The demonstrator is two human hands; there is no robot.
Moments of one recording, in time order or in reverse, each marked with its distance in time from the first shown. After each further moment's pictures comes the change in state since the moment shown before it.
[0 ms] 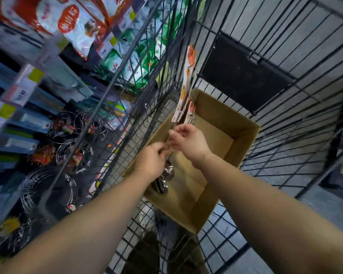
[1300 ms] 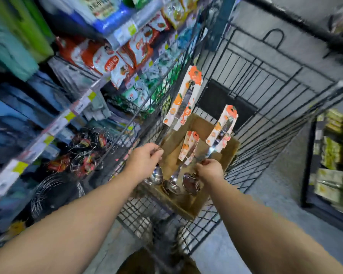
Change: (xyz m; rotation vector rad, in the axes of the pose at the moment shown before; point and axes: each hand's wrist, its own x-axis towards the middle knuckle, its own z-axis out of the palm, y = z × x) left_hand -0.103 0.007 -0.099 -0.165 0.076 0.149; right_hand -0.123 -0.006 -0.014 -0.360 0.424 0.233
